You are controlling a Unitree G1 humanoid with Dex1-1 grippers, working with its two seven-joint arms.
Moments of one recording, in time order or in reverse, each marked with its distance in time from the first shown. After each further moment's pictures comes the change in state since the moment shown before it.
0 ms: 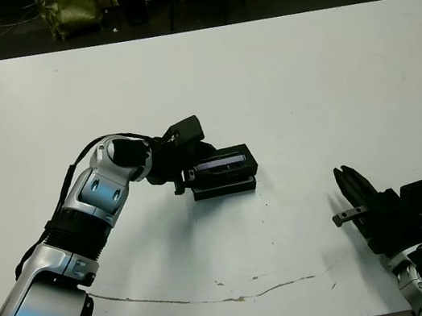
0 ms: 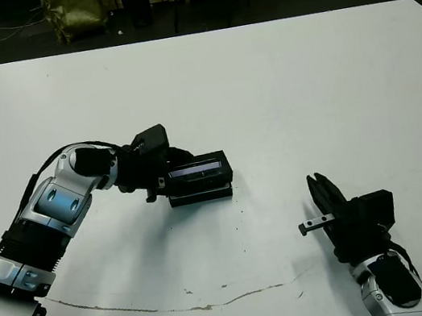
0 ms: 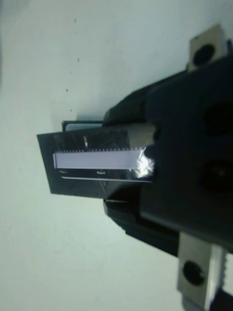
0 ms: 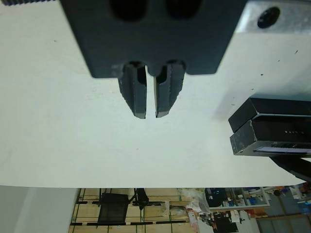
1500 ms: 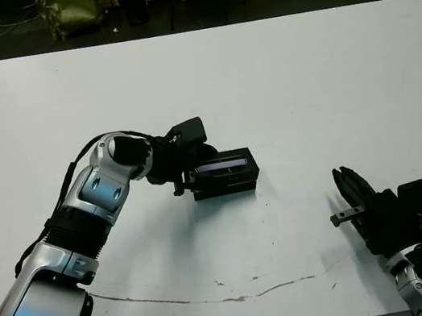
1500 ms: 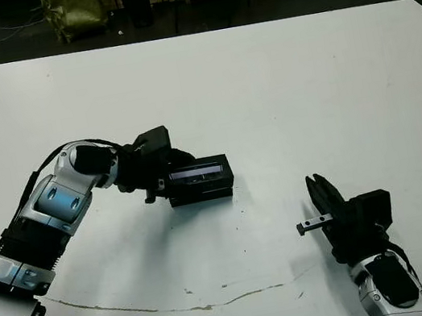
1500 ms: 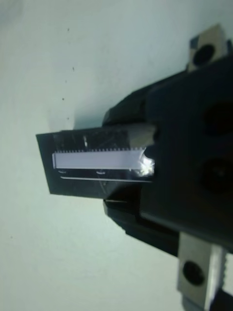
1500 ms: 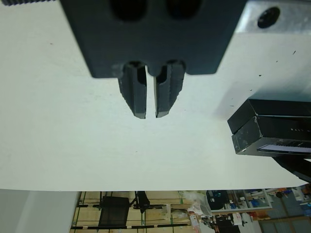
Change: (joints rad) left arm -0.008 0.002 -0.010 -0.017 0.024 0.000 -0.048; right arm 0.004 0.002 0.013 -0.010 -0.002 0.022 -0.018
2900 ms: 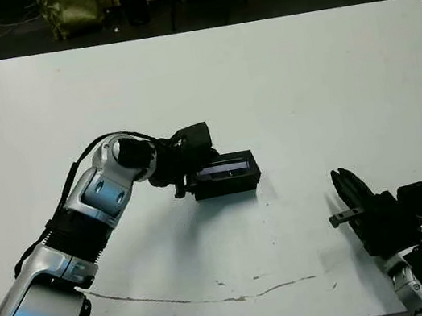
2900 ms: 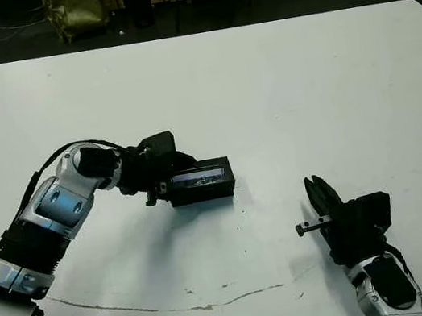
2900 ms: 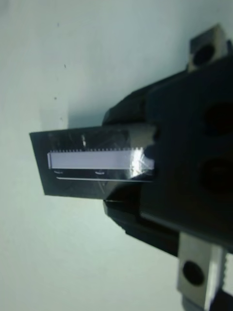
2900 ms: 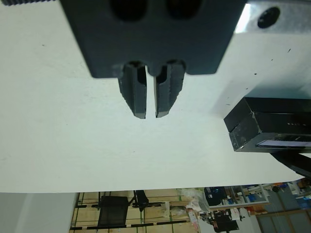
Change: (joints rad) left arm 0.011 0.011 -0.048 -0.069 0.069 0.035 0.054; right arm 0.000 0.015 -0.001 0.015 0.014 -0.019 0.008
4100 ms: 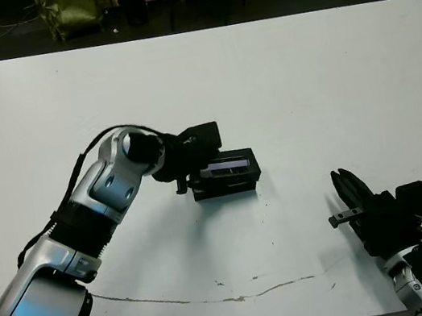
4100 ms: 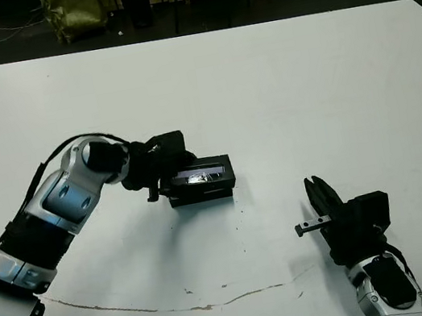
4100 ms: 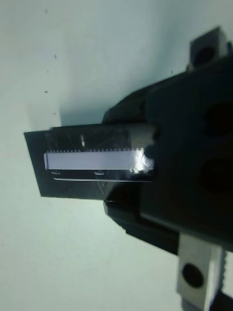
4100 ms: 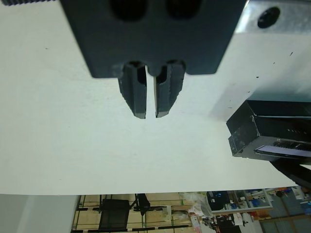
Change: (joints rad) left arm -0.082 0.004 -0.050 -0.029 0.073 0.067 -0.062; right arm 0.004 0.001 0.003 -0.021 -0.017 0.032 -0.007
